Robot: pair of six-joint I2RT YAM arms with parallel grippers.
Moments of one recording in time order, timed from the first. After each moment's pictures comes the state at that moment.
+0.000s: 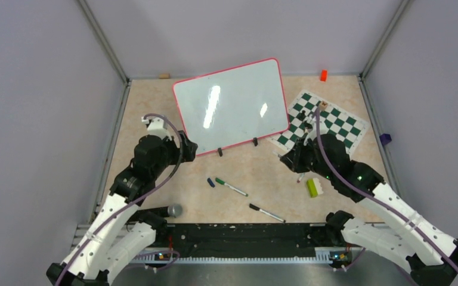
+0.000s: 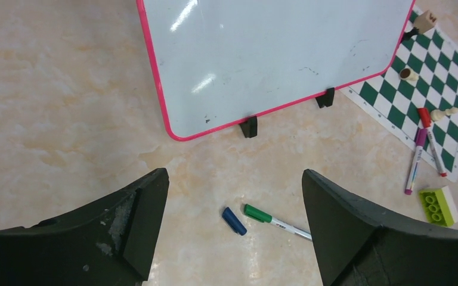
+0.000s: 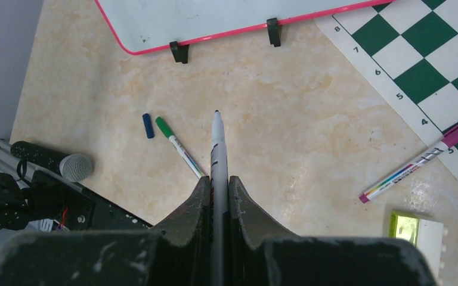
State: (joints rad) left arm -0.42 0.68 0.72 -0.46 -0.10 -0.47; right arm 0.72 0.79 0.86 -0.60 0.10 0.56
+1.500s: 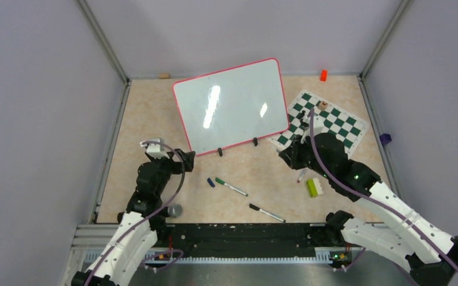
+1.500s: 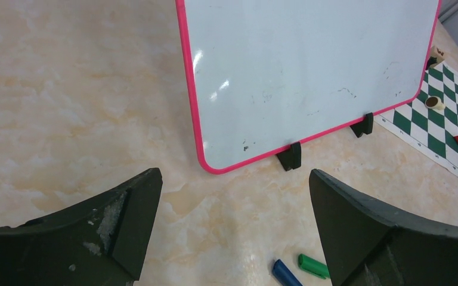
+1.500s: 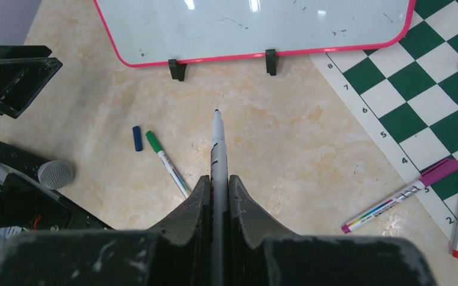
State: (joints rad) left arm -0.23 0.54 0.18 0.18 0.04 -0.37; right arm 0.72 0.79 0.82 -0.51 0.11 0.44
